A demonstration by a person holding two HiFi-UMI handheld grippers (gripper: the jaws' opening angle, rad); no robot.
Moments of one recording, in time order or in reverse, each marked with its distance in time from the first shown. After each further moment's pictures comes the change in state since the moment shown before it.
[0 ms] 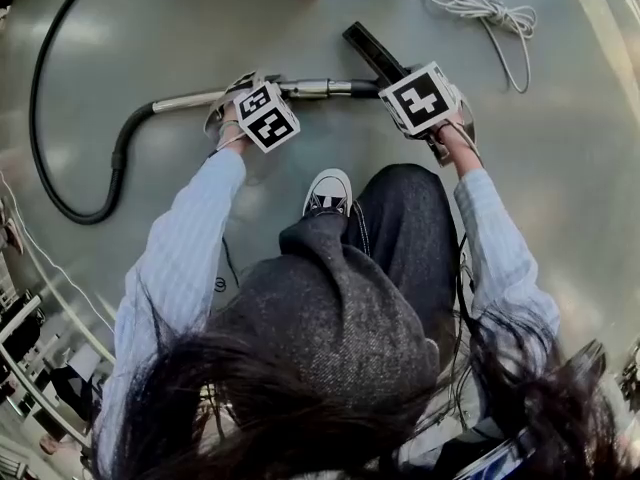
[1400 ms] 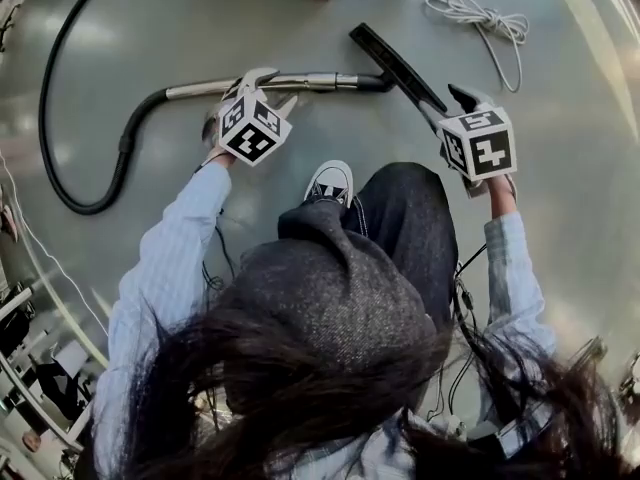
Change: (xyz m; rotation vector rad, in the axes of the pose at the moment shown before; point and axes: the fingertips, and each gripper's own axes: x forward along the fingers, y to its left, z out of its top) left arm -0.086 -0.004 0.016 -0.117 -0.271 0.128; right arm -0.100 -0.012 -0.040 0.079 -0.264 -0.087
